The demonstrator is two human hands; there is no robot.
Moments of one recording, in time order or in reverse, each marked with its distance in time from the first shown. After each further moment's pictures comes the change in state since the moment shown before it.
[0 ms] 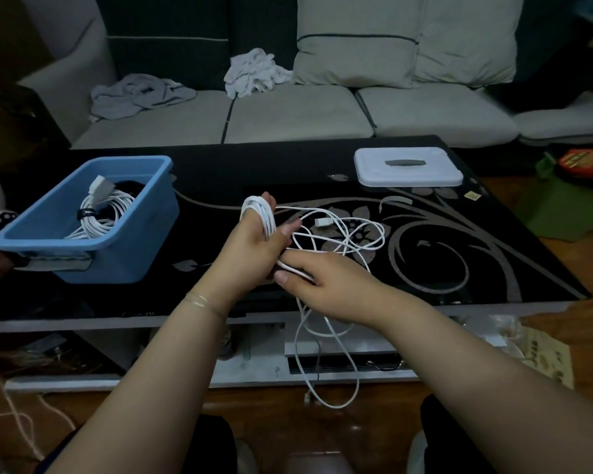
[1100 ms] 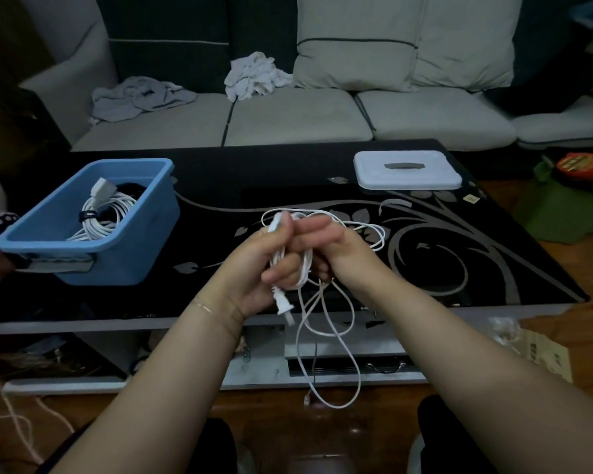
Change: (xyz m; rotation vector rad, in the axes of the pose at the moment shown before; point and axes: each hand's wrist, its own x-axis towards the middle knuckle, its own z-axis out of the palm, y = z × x) left_hand -0.013 0.010 0.006 -0.850 -0.421 -0.166; right_hand 0.020 0.018 0.001 0.815 0.265 0.231
